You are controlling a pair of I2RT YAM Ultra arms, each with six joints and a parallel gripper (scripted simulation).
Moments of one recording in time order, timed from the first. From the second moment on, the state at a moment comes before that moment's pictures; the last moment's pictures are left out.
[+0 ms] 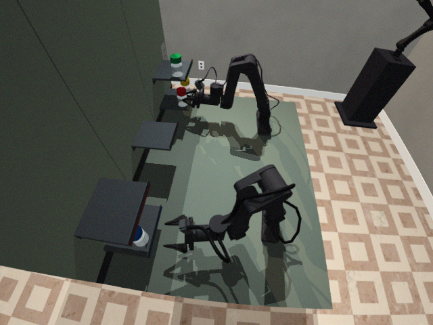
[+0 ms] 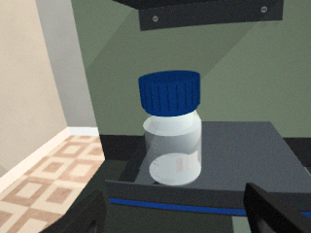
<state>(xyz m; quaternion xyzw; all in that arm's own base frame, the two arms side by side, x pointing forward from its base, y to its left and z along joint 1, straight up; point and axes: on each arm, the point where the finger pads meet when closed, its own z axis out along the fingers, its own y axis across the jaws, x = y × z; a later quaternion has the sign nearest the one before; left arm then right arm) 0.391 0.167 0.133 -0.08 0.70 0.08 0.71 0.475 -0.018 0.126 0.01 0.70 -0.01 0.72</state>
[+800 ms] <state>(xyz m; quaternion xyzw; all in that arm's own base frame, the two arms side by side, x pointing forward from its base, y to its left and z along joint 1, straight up) 0.353 0.149 0.240 -0.08 0.72 0.05 0.69 0.475 -0.018 0.126 0.01 0.70 -0.01 0.72</state>
